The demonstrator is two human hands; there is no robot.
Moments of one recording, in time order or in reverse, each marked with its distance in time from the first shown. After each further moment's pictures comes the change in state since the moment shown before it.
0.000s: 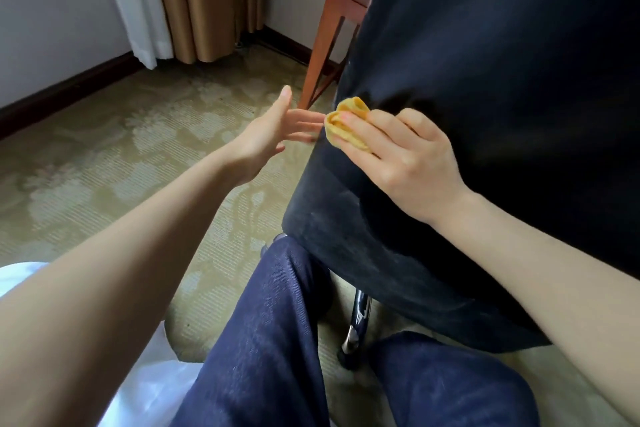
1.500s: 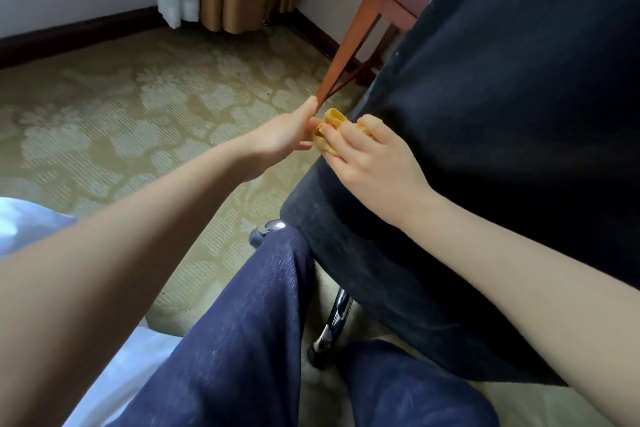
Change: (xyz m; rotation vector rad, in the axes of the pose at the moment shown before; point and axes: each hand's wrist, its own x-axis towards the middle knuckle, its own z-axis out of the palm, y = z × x) left_hand -0.011 -0.015 0.010 0.046 0.063 -0.094; right_hand 0.012 -0.028 0.036 -0.199 -0.472 -0.258
